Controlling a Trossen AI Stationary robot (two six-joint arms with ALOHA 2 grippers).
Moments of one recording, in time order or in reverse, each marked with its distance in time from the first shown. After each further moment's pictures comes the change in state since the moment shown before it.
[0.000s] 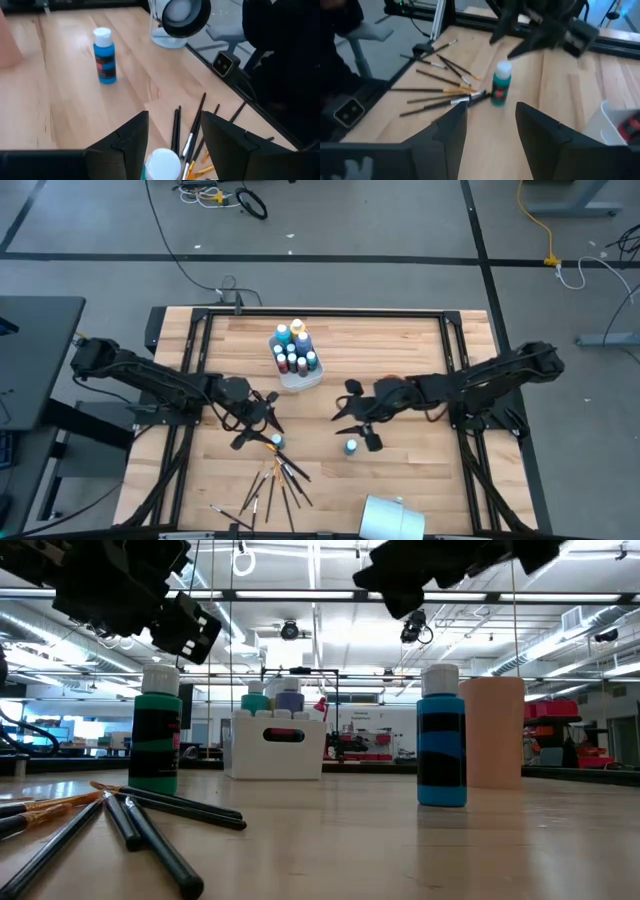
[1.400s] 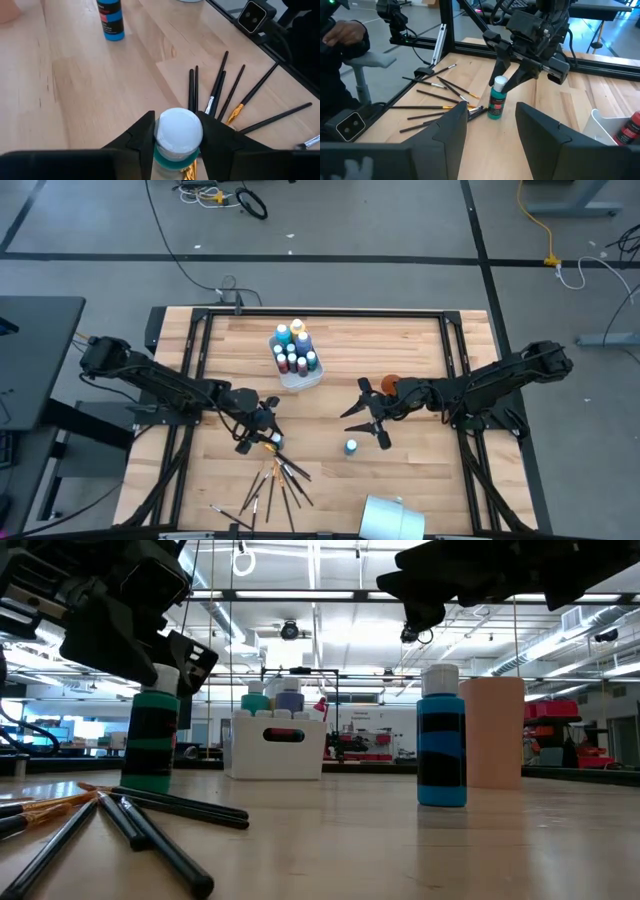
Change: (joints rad) left arm -0.050 0.117 0.000 -0.051 -0.132 0.056; right arm -0.008 -0.068 -0.237 0.363 0.001 0.029
